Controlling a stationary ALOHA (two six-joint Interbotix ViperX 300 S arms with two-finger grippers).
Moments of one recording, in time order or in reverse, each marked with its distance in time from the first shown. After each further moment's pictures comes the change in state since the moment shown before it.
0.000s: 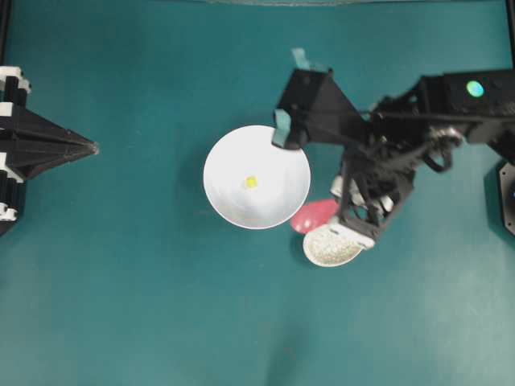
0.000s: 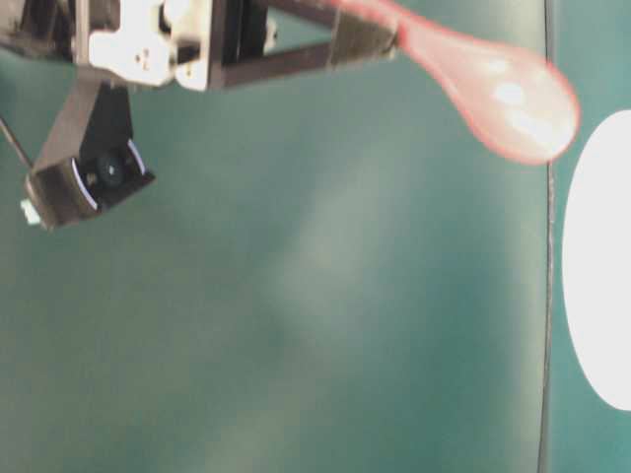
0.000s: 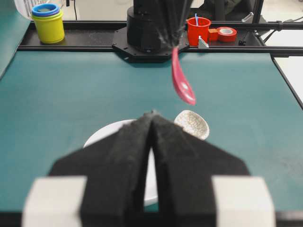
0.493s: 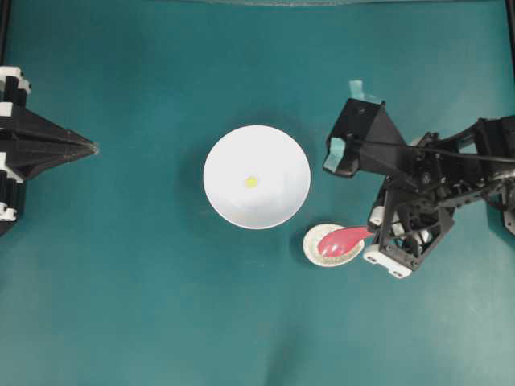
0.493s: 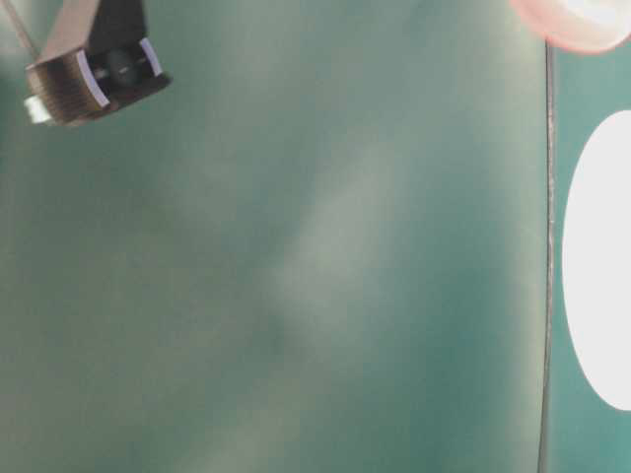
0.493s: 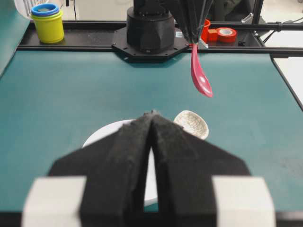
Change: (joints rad) left arm 0.000 -0.003 0.000 0.000 0.002 -0.005; right arm 0.089 -0.147 0.233 -0.002 -0.215 0.147
